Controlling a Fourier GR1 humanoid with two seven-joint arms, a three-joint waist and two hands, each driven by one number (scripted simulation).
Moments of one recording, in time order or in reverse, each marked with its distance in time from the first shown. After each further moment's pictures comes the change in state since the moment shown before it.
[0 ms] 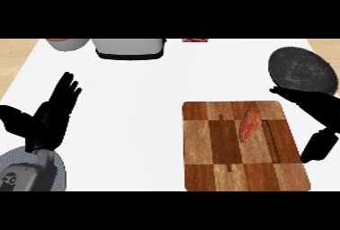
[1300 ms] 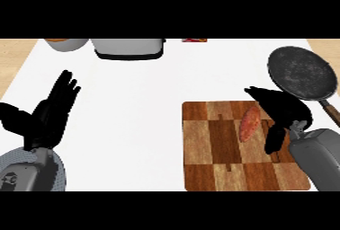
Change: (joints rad) left arm -0.009 -0.069 0.079 -0.018 -0.080 -0.067 0.044; right arm -0.047 0.365 -0.056 0.061 0.419 0.137 0.172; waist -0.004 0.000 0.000
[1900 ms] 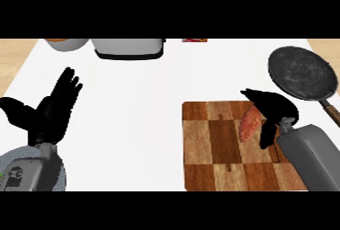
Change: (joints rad) left arm -0.035 -0.037 0.033 0.035 -0.035 -0.023 0.003; right arm -0.030 0.092 -0.050 0.240 0.167 -0.067 -0.176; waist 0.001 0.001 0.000
